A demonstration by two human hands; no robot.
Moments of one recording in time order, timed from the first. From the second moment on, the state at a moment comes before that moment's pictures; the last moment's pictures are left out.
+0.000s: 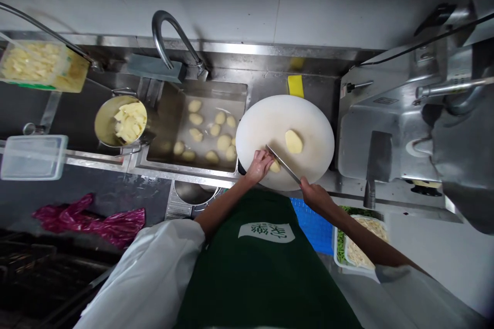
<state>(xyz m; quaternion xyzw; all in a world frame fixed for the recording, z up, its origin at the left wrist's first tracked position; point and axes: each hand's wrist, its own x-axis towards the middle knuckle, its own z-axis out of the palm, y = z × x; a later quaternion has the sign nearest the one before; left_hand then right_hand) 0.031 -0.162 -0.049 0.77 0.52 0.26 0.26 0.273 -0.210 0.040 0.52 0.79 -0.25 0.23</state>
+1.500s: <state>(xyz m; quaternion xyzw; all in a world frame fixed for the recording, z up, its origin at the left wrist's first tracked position) 0.042 -0.183 -0.085 0.75 0.52 0.38 0.17 0.265 -0.195 0.044 0.48 0.80 -0.23 0.27</state>
